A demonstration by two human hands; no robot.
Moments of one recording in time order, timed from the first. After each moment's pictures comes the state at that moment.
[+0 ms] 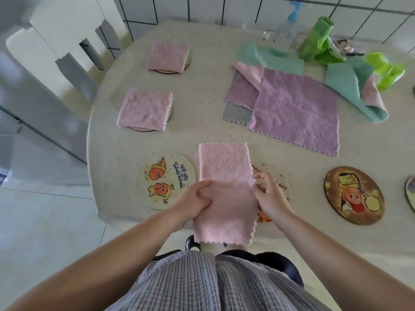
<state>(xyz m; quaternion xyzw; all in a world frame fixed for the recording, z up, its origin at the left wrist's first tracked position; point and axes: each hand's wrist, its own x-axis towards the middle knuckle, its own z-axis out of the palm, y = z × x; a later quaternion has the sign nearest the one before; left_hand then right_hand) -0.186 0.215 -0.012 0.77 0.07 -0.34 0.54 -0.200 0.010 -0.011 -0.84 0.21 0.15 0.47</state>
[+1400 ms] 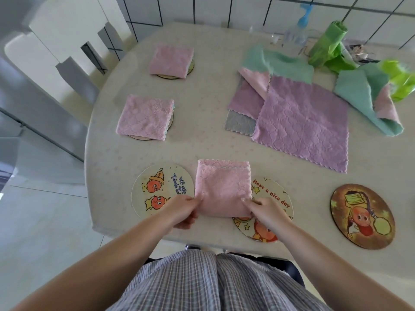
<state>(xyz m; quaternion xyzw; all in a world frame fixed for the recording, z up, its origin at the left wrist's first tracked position) -0.153 0.224 -0.017 0.73 0.22 -0.41 0.50 -0.172 0.000 -0.027 -0.84 0.21 0.31 0.39</state>
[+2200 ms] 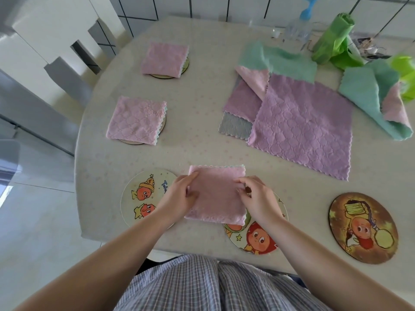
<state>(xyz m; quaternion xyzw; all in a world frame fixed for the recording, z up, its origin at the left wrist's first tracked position) -0.120 0.211 -0.046 0.89 0.01 -0.20 0.41 -0.133 -0.008 -0.035 -0.91 0.03 0.11 0.39</state>
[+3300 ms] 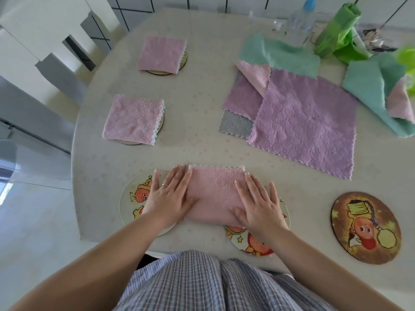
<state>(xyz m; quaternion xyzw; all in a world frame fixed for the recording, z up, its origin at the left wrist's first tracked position) -0.120 0.240 -0.068 0.97 -0.17 -0.15 0.03 -0.157 -0.017 -0.059 -0.98 -0.10 0.15 0.04</state>
